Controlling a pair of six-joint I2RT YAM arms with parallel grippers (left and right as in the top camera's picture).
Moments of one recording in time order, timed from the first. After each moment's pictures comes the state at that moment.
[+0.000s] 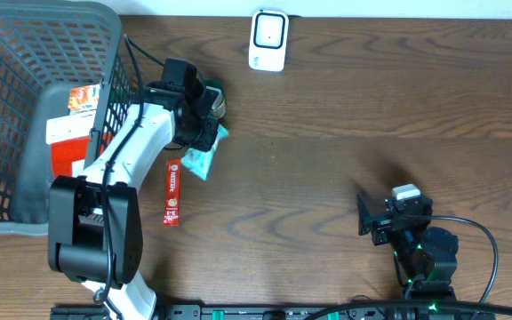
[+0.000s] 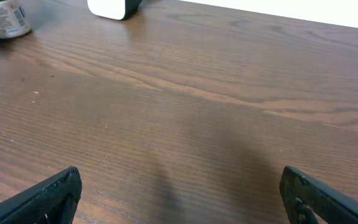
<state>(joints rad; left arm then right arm) -0.19 1.85 1.32 -0.71 0.27 0.19 0.02 0.35 0.01 -0.03 -0.19 -0.11</state>
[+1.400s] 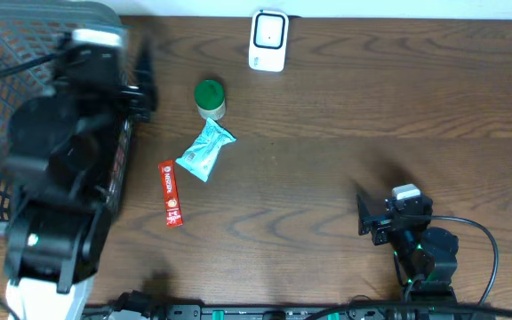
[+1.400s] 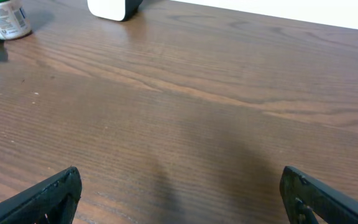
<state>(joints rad) -0.19 1.01 1.32 -0.26 -0.06 0.16 0.02 0.35 0.01 -0.03 -0.19 -0.11</state>
